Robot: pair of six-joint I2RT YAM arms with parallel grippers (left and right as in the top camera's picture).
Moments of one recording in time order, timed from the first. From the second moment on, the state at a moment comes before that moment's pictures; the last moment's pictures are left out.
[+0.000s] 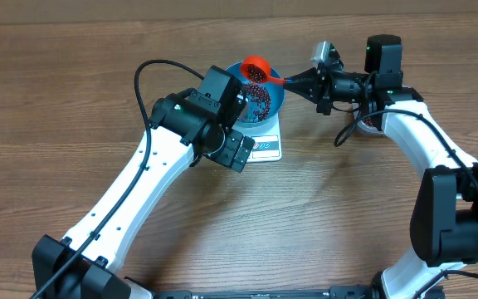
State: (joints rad) left arm -0.52 1.62 1.49 -1.14 0.02 -0.07; right arm 0.07 1.84 1.27 -0.07 -1.16 -0.61
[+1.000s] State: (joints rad) left arm -0.52 1.62 1.49 -1.14 0.02 -0.07; right arm 0.07 1.84 1.27 -0.07 -1.13 -0.61
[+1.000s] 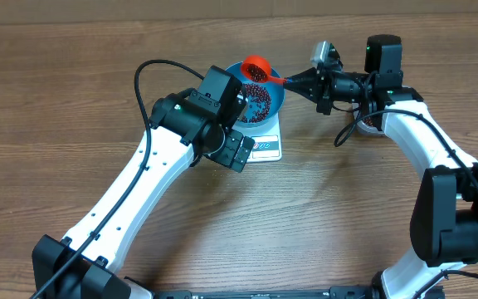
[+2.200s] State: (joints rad) left arm -0.52 1.62 1.49 -1.14 0.02 -0.07; right arm 0.07 1.84 1.27 -0.07 -1.13 -0.74
